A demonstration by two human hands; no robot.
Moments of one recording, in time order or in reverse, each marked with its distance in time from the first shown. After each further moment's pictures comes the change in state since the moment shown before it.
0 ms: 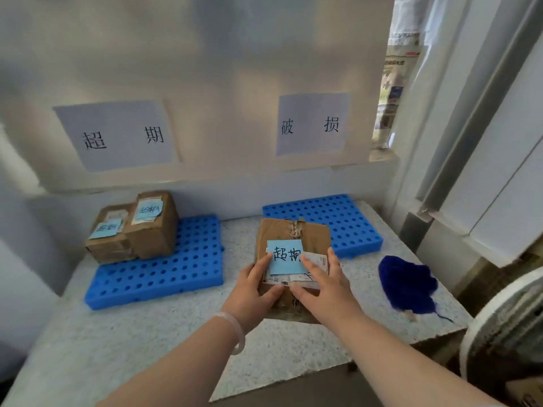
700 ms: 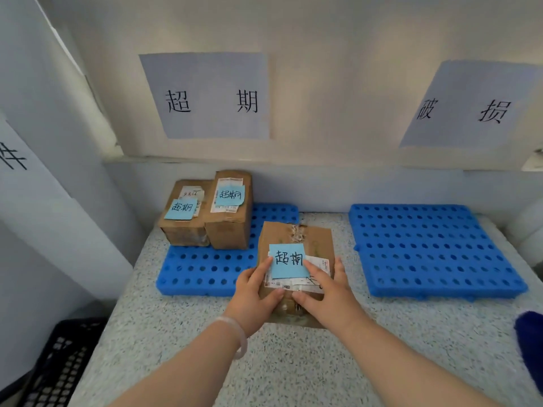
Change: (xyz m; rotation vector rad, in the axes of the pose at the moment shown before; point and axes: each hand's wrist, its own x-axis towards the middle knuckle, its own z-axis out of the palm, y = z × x) left_hand 0.071 -0.173 -0.150 -0.124 0.143 -0.267; right_hand 0.150 -0.136 0.161 0.031 -0.306 -0.031
